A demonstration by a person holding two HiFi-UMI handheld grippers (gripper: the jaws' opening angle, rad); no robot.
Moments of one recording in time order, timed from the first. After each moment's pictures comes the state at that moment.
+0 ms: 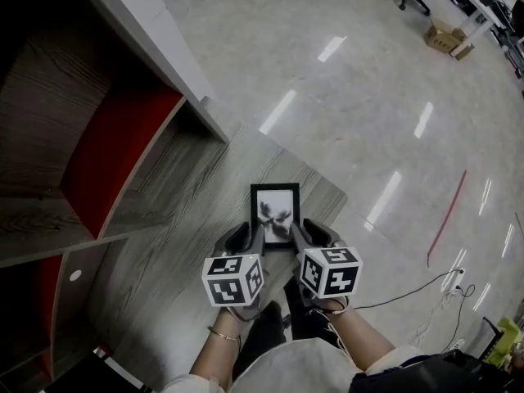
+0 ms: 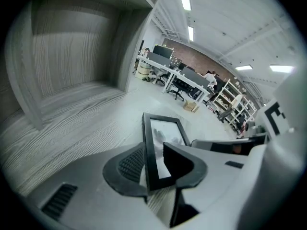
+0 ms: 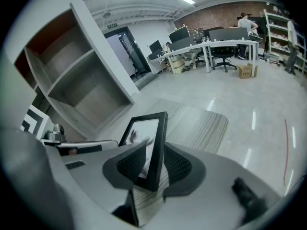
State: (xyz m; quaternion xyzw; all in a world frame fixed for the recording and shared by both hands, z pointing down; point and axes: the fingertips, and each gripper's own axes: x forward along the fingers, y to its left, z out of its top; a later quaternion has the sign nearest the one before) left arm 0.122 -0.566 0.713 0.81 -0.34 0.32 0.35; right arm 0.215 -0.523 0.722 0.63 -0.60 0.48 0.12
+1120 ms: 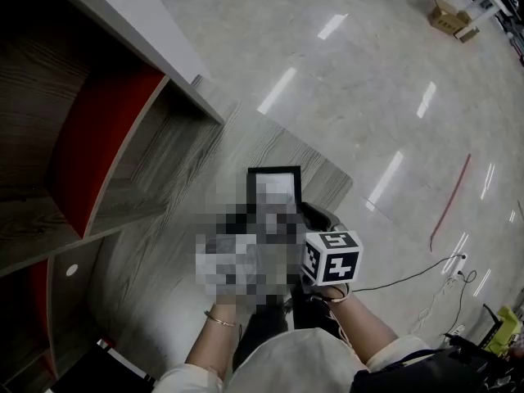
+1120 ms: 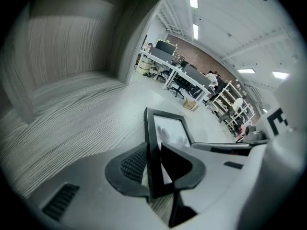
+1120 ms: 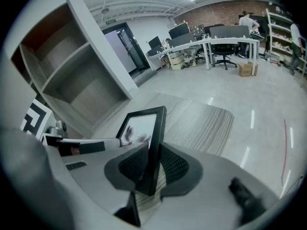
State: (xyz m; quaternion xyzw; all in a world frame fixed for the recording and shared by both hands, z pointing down) left arm 0.127 -0.573 0.733 0.80 -0.33 0.32 0.39; right arm 0.213 -0.528 0.738 0.62 -0.60 0.48 0.14
